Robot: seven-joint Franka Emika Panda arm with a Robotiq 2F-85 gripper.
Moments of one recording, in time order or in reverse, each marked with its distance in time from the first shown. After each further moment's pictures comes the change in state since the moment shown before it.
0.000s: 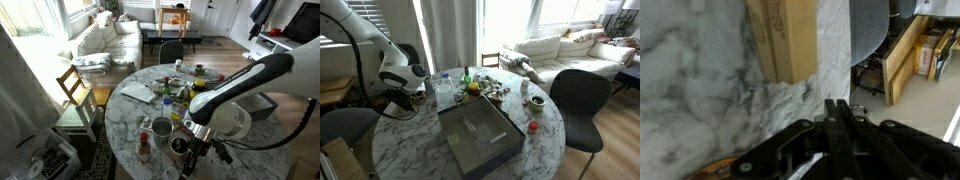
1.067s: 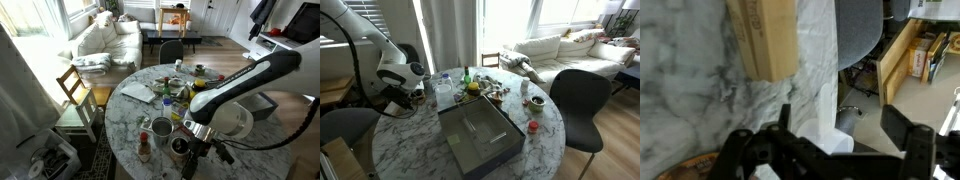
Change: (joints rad) arm 0.013 -0.025 -0.003 -0.007 0.000 -0.020 0.002
